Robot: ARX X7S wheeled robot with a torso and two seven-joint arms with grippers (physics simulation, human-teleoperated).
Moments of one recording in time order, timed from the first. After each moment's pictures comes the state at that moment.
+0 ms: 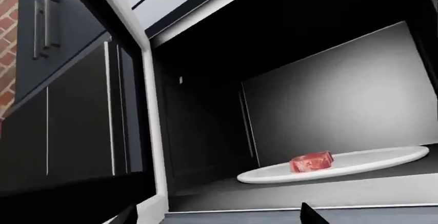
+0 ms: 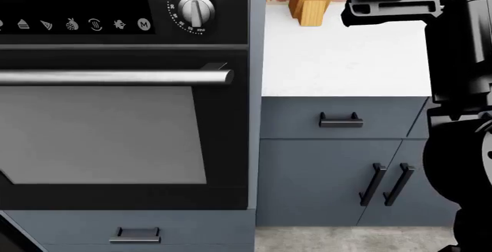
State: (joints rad) left arm -1.48 -1.03 0.11 0.38 -0.69 -1.19 -0.35; right arm 0.95 0.38 -0.07 -0.82 0.61 0.90 0.47
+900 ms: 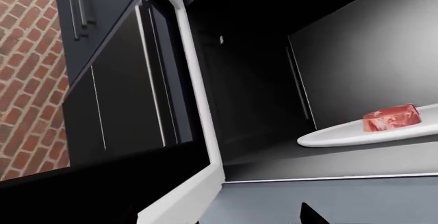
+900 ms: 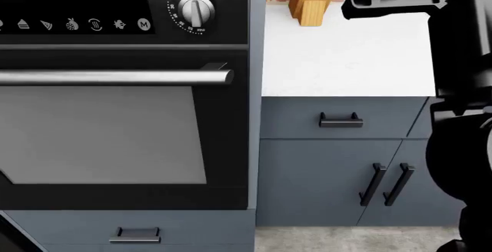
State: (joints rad) left arm -1.58 -1.09 0.35 0.08 -0.47 -1.05 -0.24; right arm 0.99 0.39 -0.08 -0.82 0.64 0.92 0.49
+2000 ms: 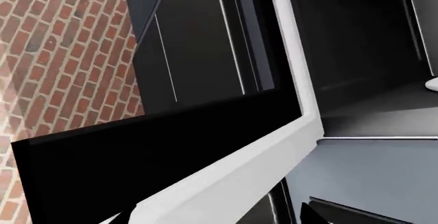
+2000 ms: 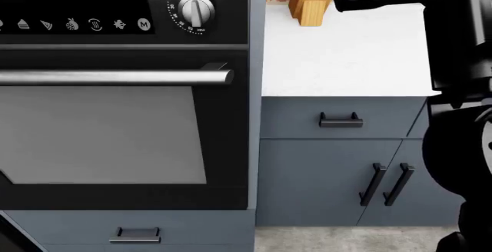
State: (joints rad) left arm -1.76 -1.09 0.53 -0.39 -0.20 -0.87 -0.14; right arm 1.04 0.39 -0.13 -0.81 0.65 0.94 0.53
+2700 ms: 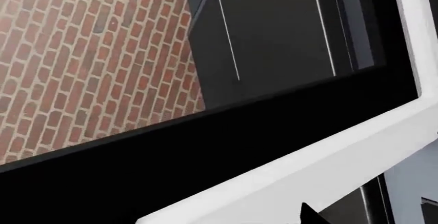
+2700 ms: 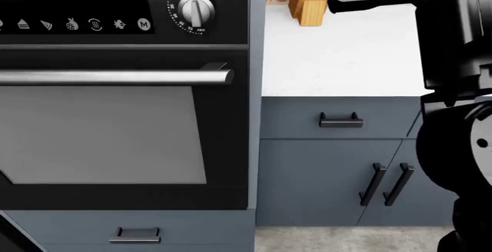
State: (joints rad) left arm -2.05 -1.01 0.67 -0.85 0.04 -0.69 -0.11; right arm 1.05 0.40 -0.16 -0.79 0.64 0.92 0.53
